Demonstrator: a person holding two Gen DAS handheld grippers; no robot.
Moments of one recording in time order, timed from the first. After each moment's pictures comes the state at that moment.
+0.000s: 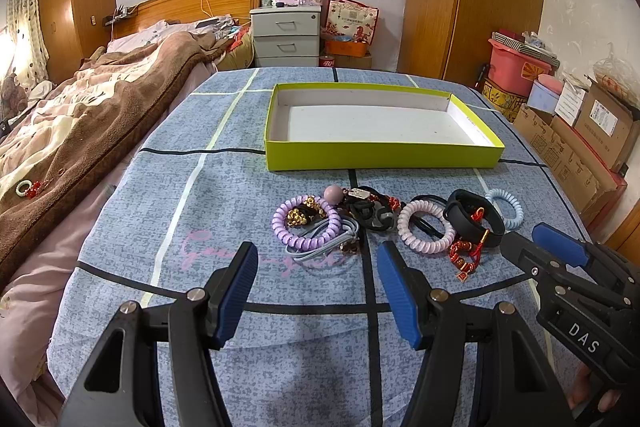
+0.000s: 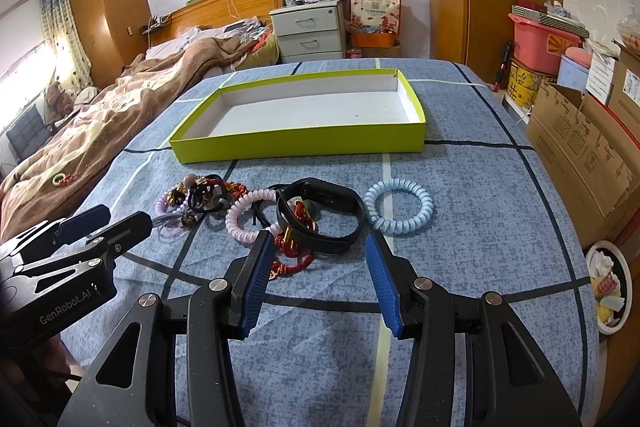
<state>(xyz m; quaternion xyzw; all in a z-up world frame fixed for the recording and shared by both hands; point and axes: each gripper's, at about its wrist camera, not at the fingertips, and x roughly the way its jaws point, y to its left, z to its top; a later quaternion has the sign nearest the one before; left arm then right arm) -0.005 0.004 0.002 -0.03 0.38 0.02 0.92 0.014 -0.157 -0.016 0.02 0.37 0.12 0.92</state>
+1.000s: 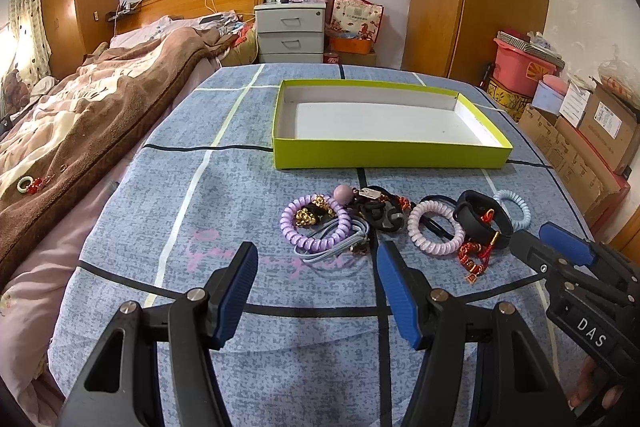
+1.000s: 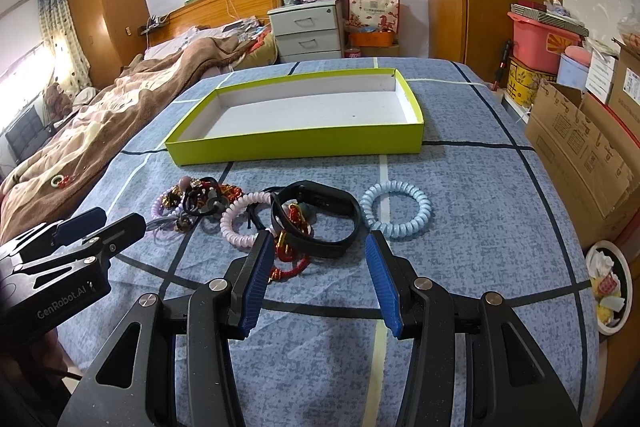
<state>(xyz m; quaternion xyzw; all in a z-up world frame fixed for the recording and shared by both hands) -0.001 0.012 -0.001 -0.03 0.38 0.02 0.92 0.020 -0.159 -0.018 0.02 0.38 0.11 0.92</state>
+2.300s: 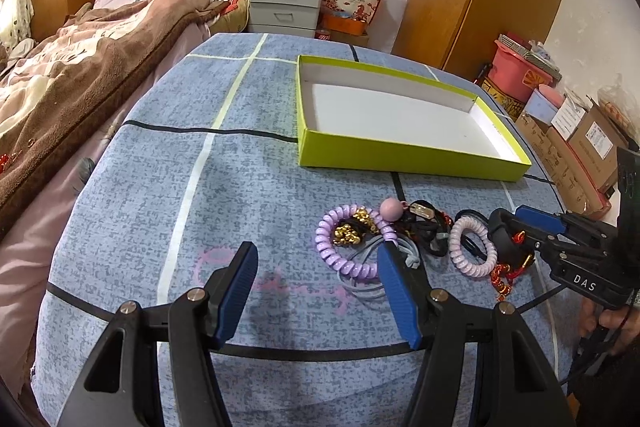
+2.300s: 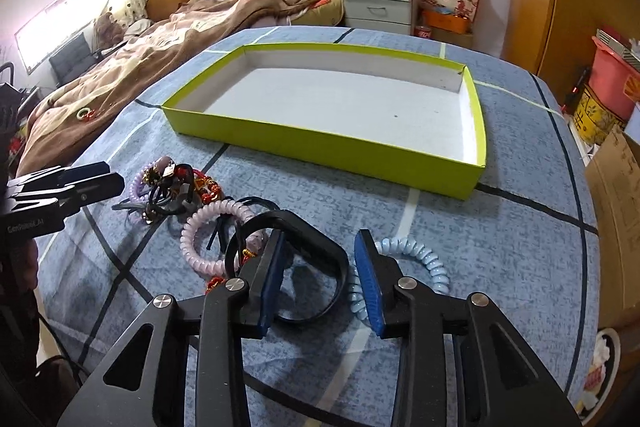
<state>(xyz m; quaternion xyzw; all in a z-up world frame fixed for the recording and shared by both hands) 0.038 0.060 -0.020 -0.09 0.43 -0.02 0.90 0.100 -0.162 -0.037 -0.07 0.43 0.24 0.87</state>
